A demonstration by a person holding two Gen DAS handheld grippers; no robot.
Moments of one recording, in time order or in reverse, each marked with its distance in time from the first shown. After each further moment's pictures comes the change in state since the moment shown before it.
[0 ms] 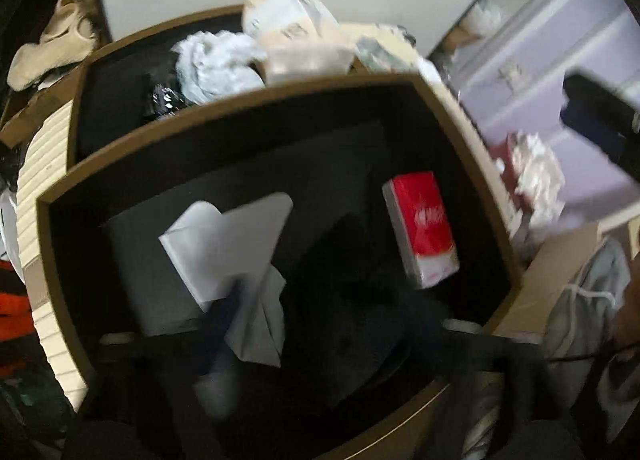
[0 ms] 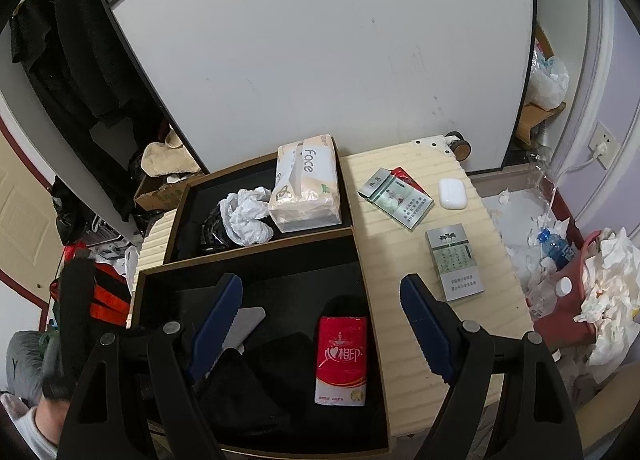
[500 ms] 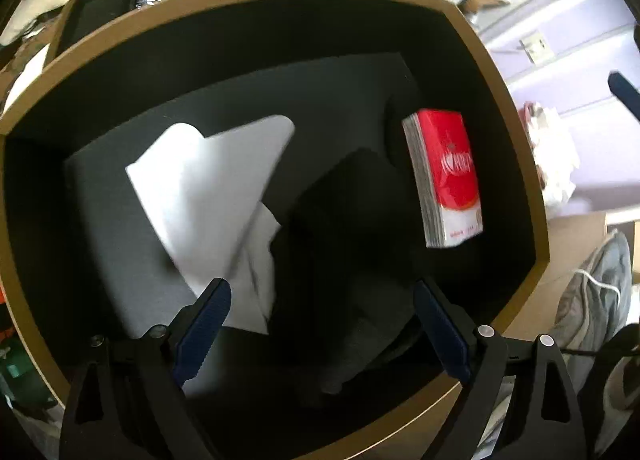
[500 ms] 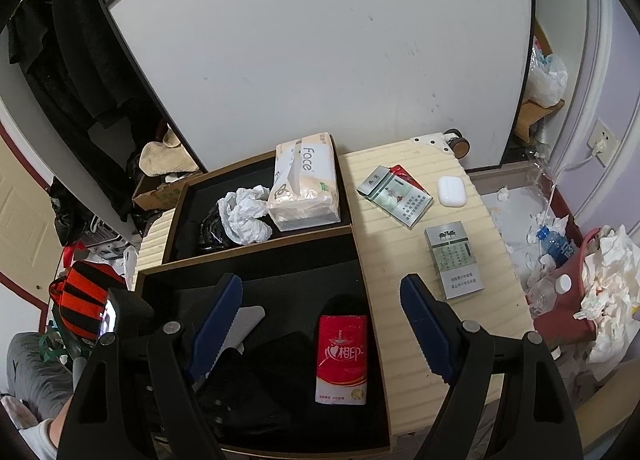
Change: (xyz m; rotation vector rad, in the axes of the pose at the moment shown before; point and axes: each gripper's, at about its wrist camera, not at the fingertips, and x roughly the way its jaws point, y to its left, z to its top) left arm 0.041 0.003 -0.014 -0.080 0.195 -0.013; right arm 0.000 0.001 -0.001 0.003 0.000 0.001
